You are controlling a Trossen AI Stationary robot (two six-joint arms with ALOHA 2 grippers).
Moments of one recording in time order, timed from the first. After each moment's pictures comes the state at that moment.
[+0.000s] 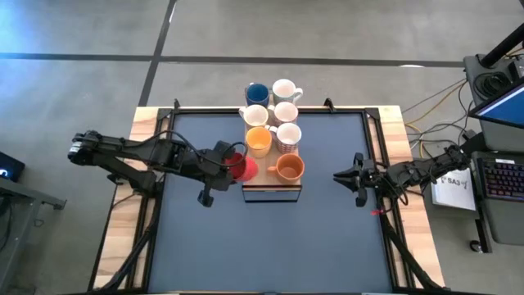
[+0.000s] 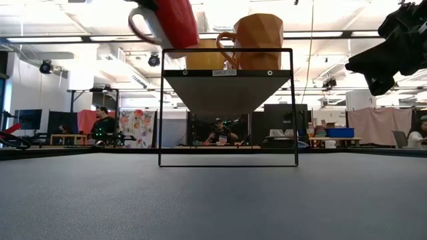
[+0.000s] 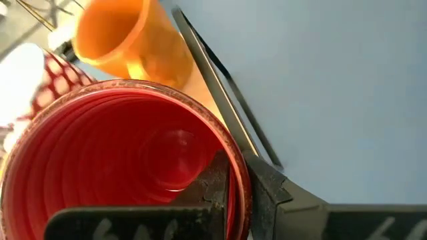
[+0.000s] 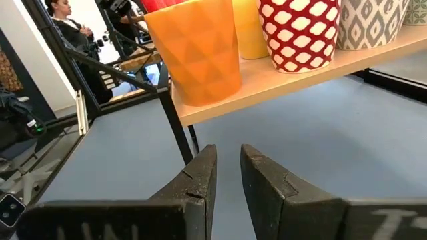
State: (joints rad) left arm -0.17 1.29 1.31 -0.83 -0.15 0.44; right arm 0.34 0.07 0.09 -0.17 0.43 0.33
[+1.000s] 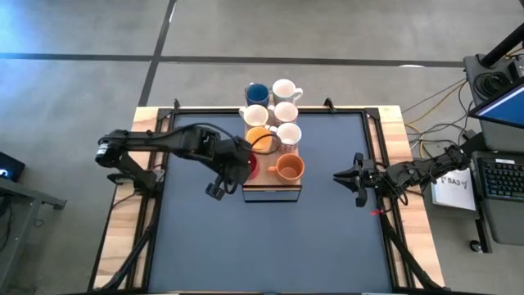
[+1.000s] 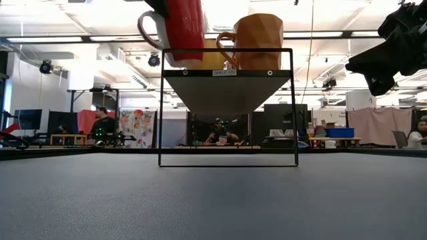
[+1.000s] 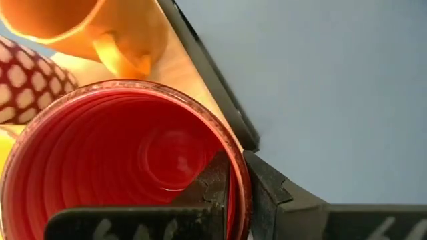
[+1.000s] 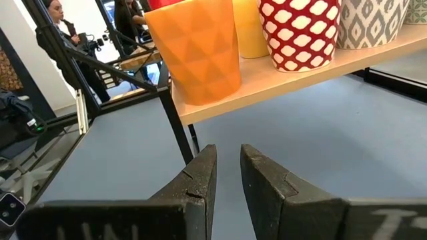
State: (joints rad) left arm -0.06 1.60 1.72 -1.21 0.02 0.49; right arm 0.34 0.08 0.09 -0.17 0.43 0.33
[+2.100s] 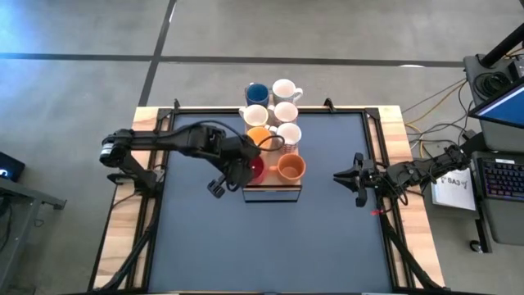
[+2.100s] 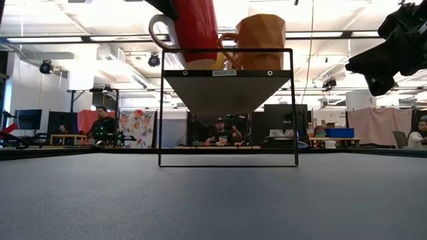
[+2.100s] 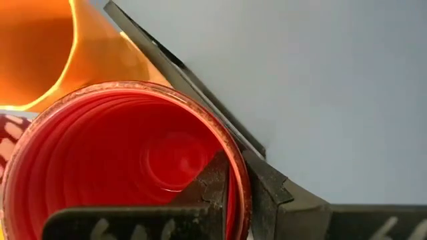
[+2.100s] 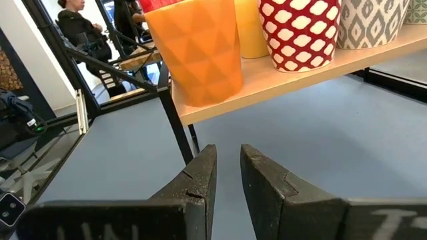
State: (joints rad) left arm -0.02 1.63 1.72 -1.16 0.12 0.72; right arm 0.34 0.08 0.09 -0.17 0.43 0.33
